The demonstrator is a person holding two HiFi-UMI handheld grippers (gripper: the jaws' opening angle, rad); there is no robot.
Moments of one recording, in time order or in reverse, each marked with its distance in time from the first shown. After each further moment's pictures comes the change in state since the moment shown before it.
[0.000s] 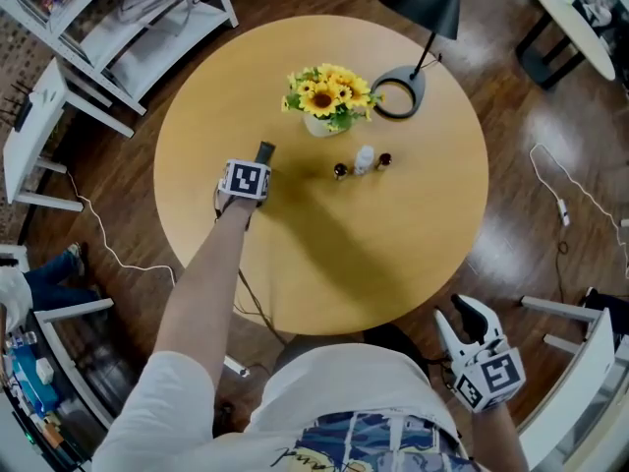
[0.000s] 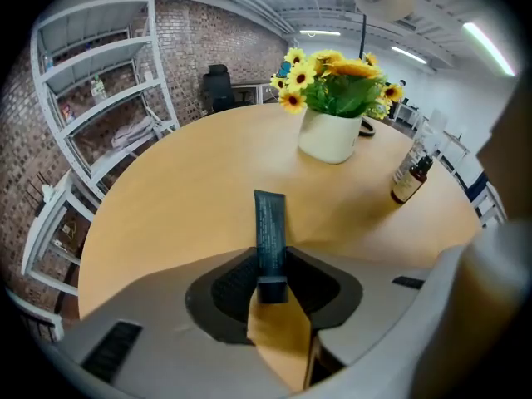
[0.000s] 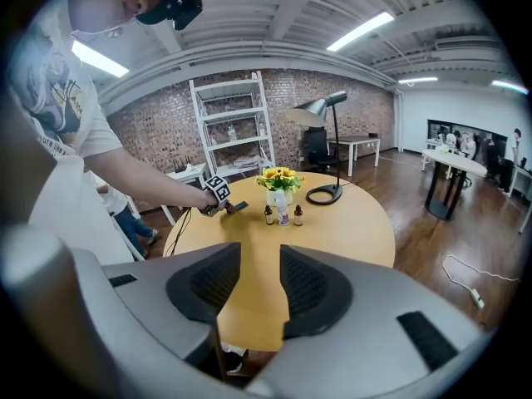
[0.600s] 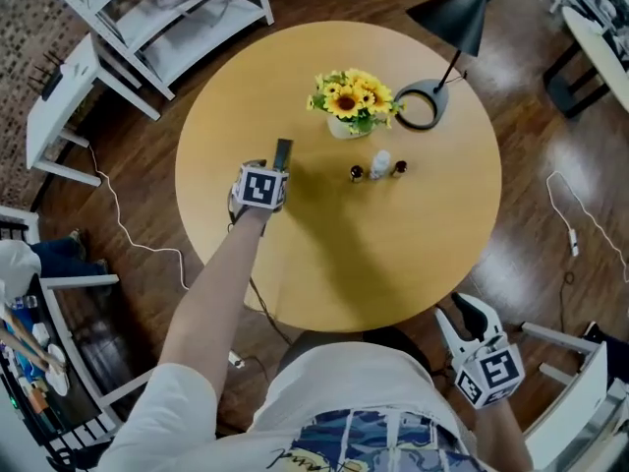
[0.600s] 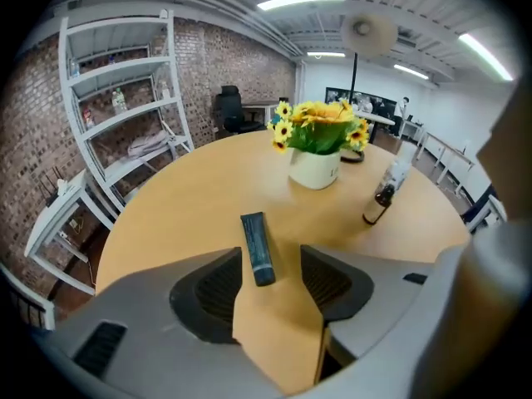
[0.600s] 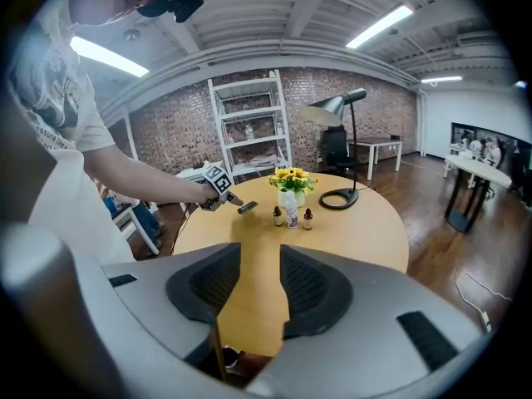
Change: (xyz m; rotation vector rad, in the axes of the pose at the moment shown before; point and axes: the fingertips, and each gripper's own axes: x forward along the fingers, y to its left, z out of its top) left arm -0.070 -0.020 0.009 -0.059 -0.151 0.044; right arm 0.005 -0.009 0.003 -0.079 0.007 0.124
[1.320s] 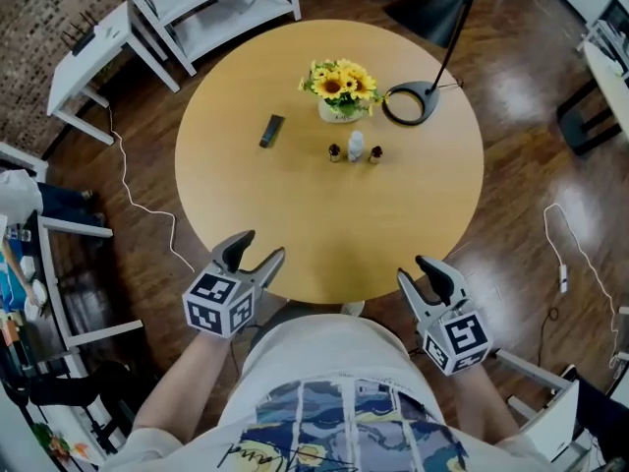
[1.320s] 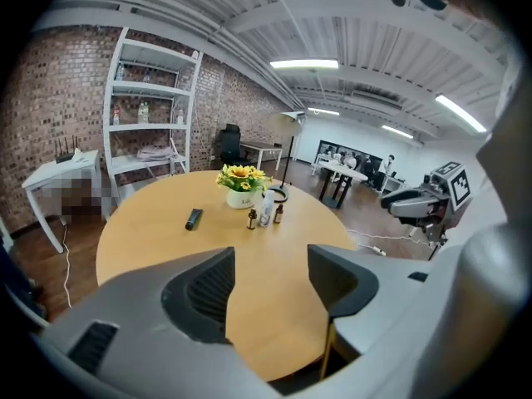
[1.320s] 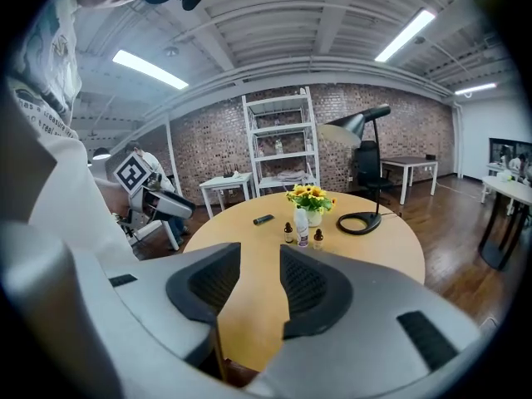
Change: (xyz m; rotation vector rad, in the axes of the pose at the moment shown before) left arm -0.260 -0.218 -0.071 -0.188 -0.284 -0.139; right arm -0.018 -0.038 0.009 -0.148 -0.114 0.208
